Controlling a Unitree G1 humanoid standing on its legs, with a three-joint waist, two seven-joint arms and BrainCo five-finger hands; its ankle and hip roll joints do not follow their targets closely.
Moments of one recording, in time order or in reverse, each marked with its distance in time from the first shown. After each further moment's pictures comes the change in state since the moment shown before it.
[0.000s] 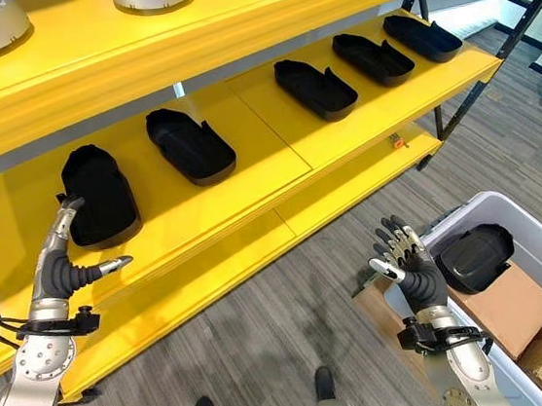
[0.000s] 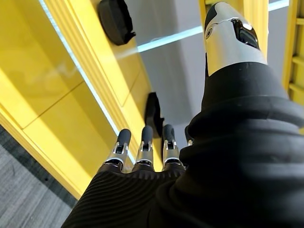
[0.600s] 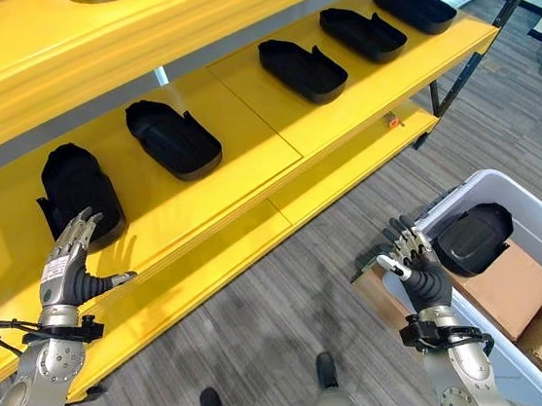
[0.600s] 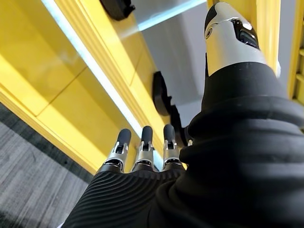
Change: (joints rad) left arm -0.032 0.005 -0.029 0.114 0.290 0.051 0.065; right arm -0.017 0.013 -0.010 0.031 0.027 -0.023 -0.044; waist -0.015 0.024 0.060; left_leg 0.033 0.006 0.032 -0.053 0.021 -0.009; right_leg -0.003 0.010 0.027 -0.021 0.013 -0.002
